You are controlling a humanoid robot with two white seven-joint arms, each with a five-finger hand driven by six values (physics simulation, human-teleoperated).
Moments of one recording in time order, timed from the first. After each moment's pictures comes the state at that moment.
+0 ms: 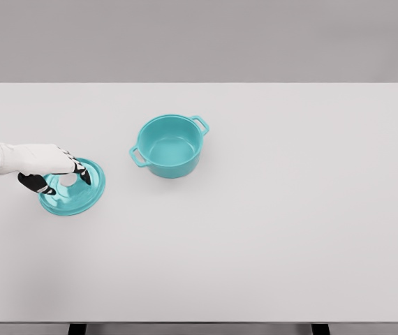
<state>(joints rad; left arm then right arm) -0.81 1.01 -1.02 -1.46 -0.28 -0.41 -0.61 0.02 0.00 0.51 -0.09 0.16 -0.04 0.31</state>
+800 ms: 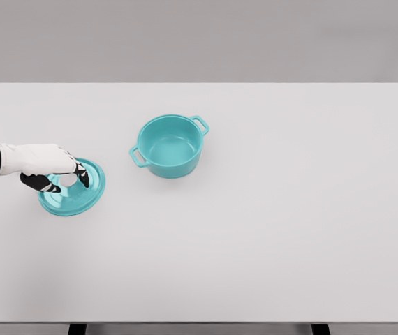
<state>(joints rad) -0.81 1.00 -1.01 -1.46 -0.28 -0.40 -0.61 0.02 0.00 0.51 -0.09 0.16 -0.04 0.31</state>
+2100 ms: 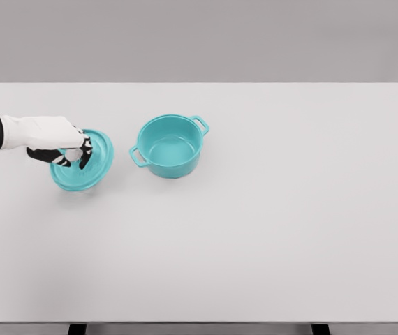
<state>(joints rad) -0.92 0.97 -1.02 -1.47 -0.27 -0.43 -0.61 0.02 0.00 0.51 -0.09 0.16 -0.04 0.31</state>
